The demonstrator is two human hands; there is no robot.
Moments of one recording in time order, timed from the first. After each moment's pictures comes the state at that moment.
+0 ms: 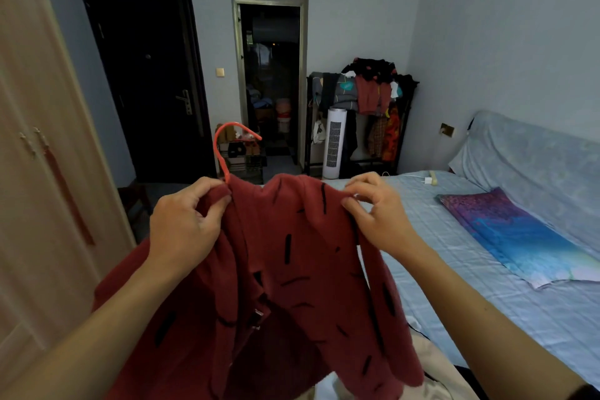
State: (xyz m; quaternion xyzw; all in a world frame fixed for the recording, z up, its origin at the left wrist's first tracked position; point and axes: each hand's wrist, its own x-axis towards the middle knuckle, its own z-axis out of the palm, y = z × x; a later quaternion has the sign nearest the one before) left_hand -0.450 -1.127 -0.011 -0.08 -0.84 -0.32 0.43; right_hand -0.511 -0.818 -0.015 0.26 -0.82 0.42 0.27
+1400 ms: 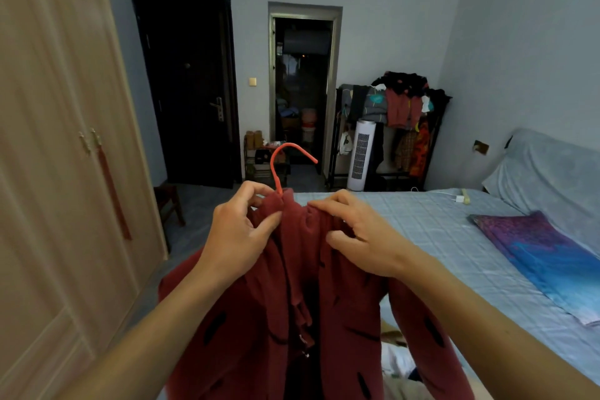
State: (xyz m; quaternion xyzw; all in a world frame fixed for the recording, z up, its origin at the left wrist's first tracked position) left_hand -0.428 -1.139 0.000 -0.10 -0.82 -0.45 0.34; right_hand -0.467 -0.914 0.021 0.38 -0.87 0.31 0.09
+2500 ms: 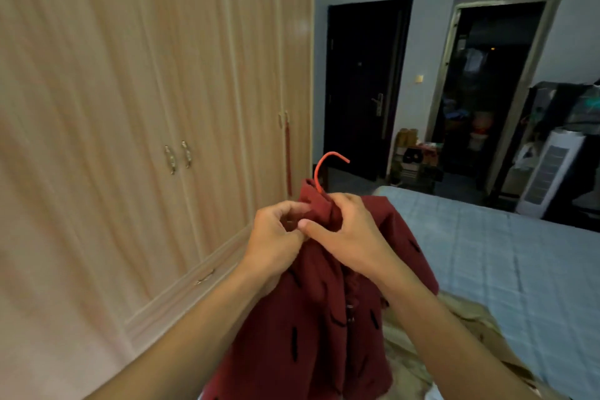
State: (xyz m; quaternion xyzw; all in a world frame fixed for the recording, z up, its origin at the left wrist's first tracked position) left_hand -0.187 -1.112 -0.011 0.20 -0.70 -0.60 0.34; right_hand -0.290 -1.014 -0.003 0.44 -0.77 0.46 -0.02
